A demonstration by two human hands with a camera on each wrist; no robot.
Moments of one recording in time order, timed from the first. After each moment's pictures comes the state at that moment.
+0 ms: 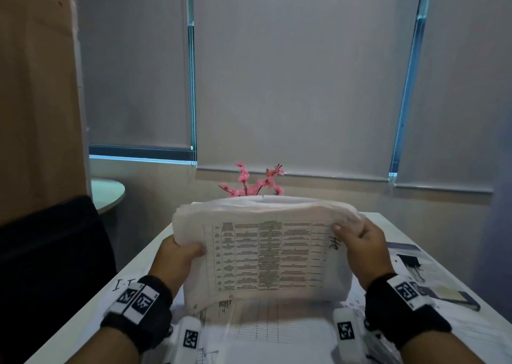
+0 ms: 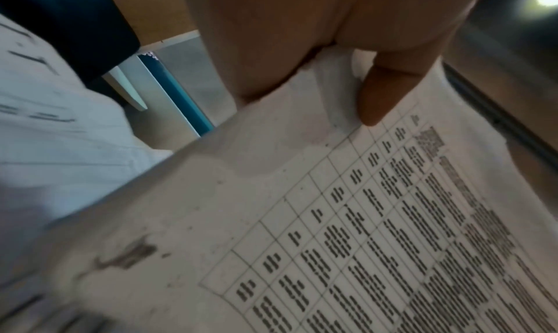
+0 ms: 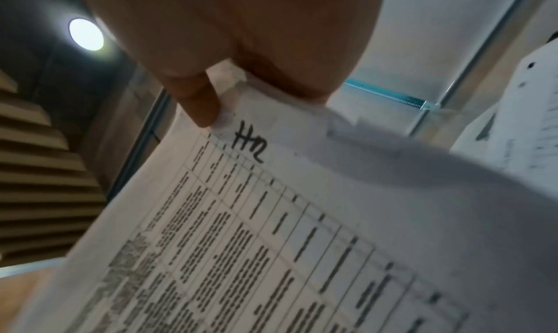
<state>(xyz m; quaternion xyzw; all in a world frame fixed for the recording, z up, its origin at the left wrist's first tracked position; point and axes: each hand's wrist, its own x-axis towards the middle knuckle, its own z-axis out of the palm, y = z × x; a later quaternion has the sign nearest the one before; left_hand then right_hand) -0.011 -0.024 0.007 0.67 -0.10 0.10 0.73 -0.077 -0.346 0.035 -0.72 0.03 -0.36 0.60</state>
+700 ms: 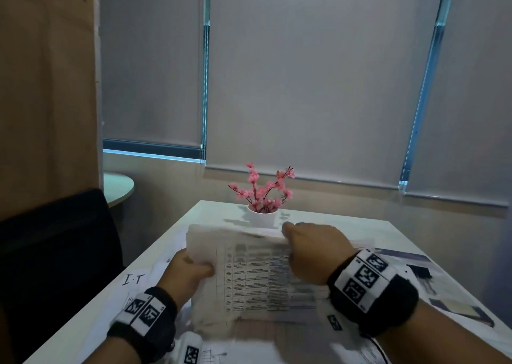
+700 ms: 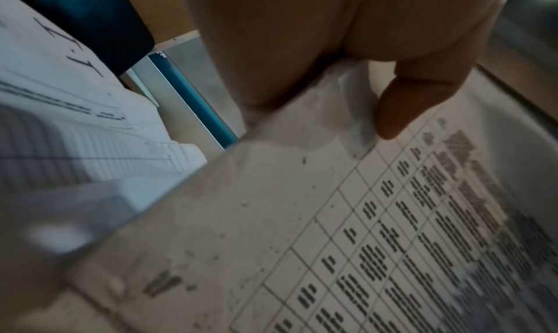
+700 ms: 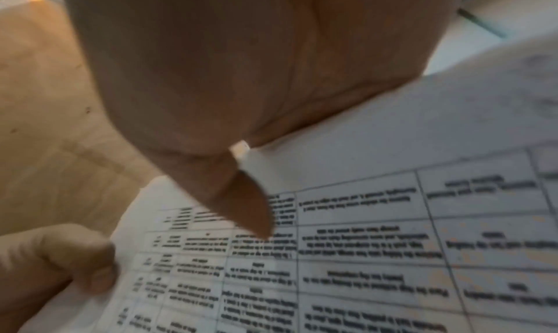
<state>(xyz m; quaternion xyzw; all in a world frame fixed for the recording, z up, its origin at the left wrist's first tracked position) -0.014 -0.015 -0.017 0.68 -0.12 0.04 0.72 -0.086 -0.246 0.091 -0.99 -0.07 -0.12 -0.08</state>
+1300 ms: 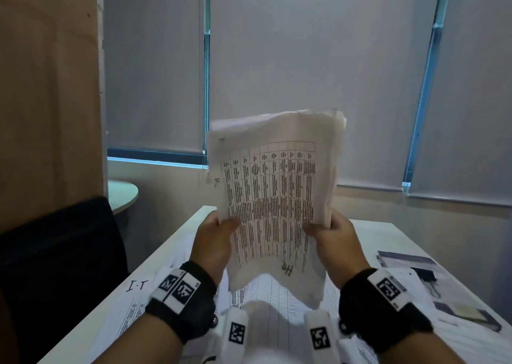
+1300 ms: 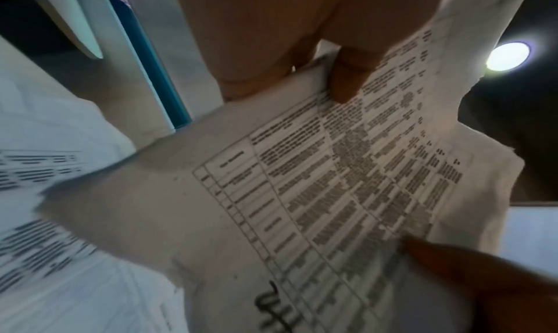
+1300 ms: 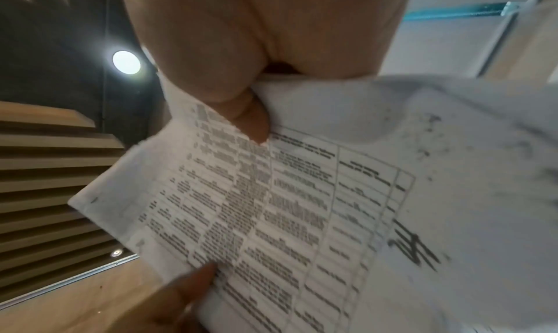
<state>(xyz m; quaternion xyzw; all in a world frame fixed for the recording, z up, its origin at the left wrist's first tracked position) -0.037 -0.071 0.059 0.63 -0.10 0.11 0.77 -0.078 -0.268 0.077 -0.74 -0.01 -0.27 0.61</state>
